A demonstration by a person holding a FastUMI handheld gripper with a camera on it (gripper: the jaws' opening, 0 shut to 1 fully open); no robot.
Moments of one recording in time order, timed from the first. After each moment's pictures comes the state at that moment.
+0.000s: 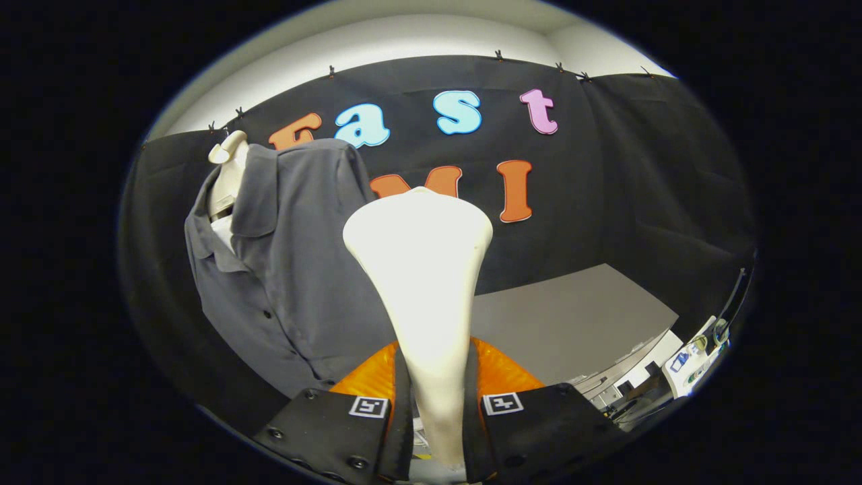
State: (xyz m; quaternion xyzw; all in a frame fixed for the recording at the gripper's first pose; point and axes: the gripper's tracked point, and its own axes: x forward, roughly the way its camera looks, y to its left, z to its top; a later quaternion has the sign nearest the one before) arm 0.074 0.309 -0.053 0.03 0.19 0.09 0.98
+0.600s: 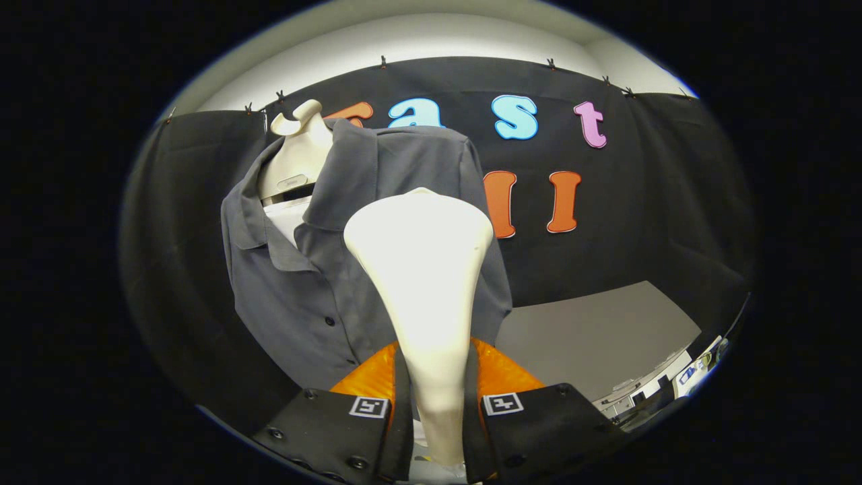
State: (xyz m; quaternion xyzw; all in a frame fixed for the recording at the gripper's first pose) arm 0.084 0.423 -0.057 0.00 0.20 0.14 0.97
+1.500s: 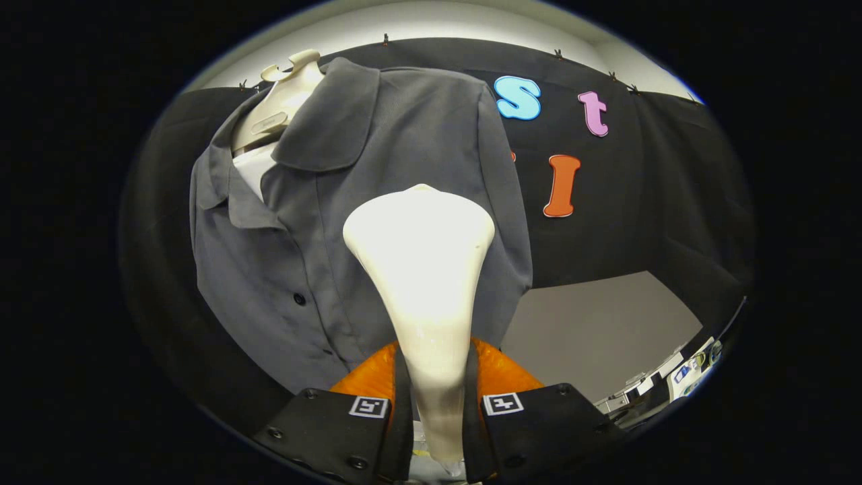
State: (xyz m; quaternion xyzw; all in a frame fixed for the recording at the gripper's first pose) arm 0.105 0.422 -0.123 -0.03 0.24 0.11 0.97
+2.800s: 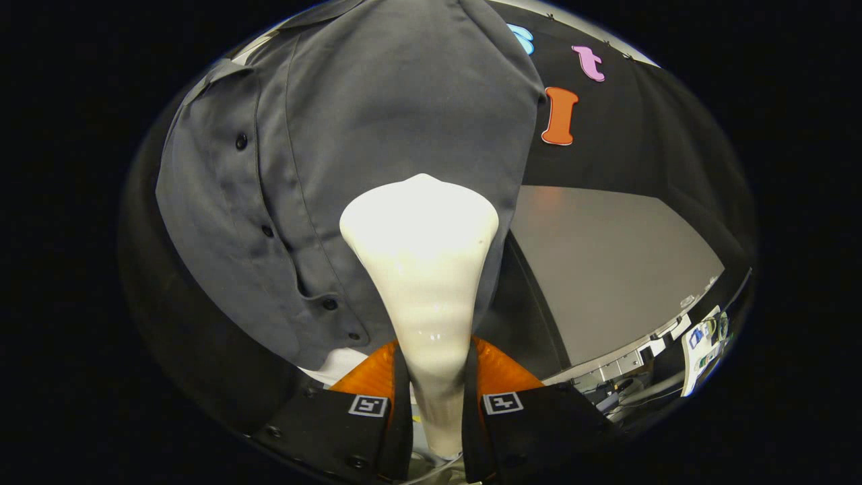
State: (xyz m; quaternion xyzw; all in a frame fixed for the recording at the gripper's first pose) arm 0.075 0.402 -0.292 -0.03 0.35 0.08 0.93
